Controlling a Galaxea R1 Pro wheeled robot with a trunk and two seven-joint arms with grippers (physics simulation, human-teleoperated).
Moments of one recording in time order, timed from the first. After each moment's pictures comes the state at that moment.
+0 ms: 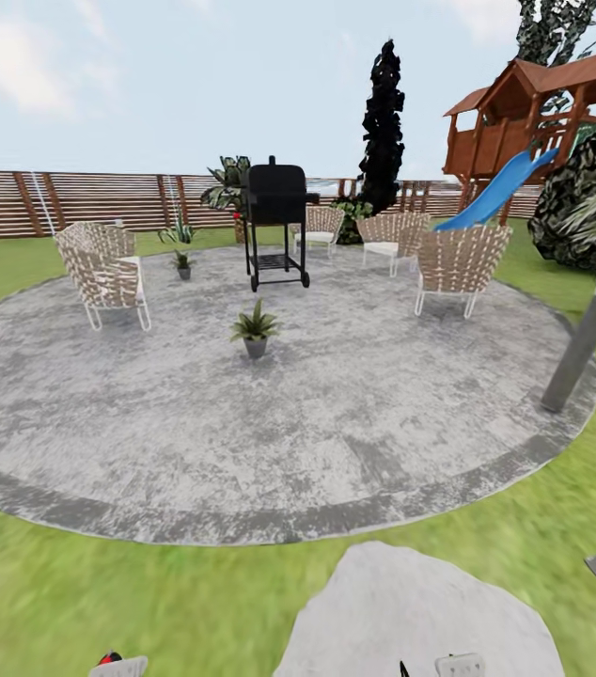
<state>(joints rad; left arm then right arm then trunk) -0.19 0.11 0.04 -0.38 0.12 -0.41 0.02 -0.28 -0.03 0.00 -0.20 0.09 -0.52 0.01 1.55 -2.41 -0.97</state>
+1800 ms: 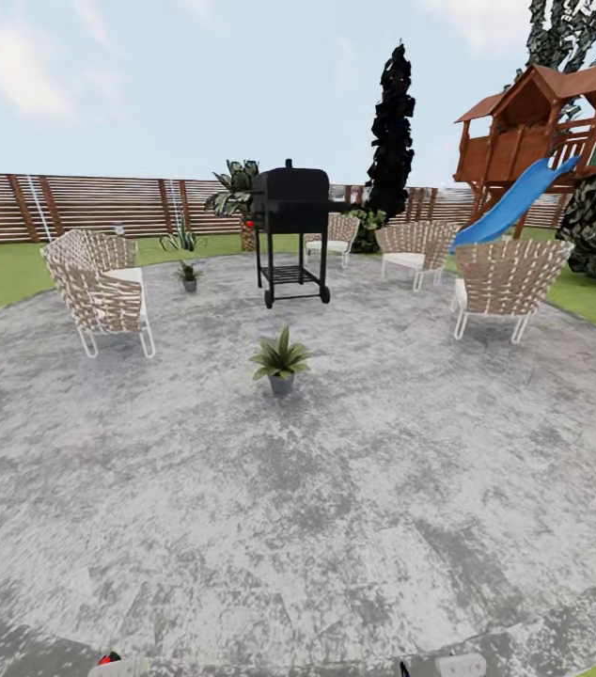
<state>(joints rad) -0.19 0.11 0.04 -0.38 0.12 -0.41 0.02 -0.28 -0.03 0.00 -0.20 0.09 -0.52 0.01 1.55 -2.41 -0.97</state>
